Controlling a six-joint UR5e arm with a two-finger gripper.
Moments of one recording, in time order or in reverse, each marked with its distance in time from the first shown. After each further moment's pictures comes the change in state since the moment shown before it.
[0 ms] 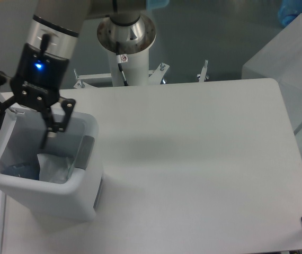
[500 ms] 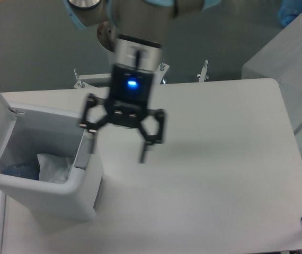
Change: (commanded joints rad) arm 0.175 -0.028 0.014 -0.002 0.144 0.200
